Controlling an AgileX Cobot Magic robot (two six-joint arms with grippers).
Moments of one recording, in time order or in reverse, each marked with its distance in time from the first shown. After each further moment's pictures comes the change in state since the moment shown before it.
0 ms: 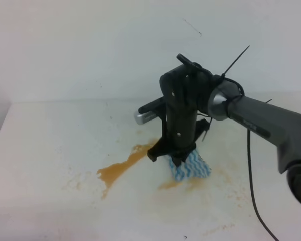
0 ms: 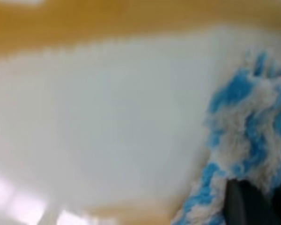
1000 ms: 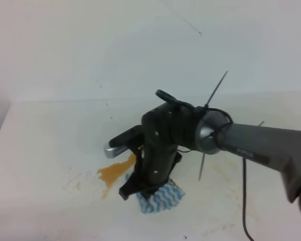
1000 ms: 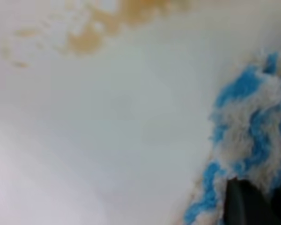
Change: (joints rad) left arm 0.000 0.000 0.000 0.000 0.002 0.000; right arm 0.130 -0.133 0.313 0.147 -0.283 -0.065
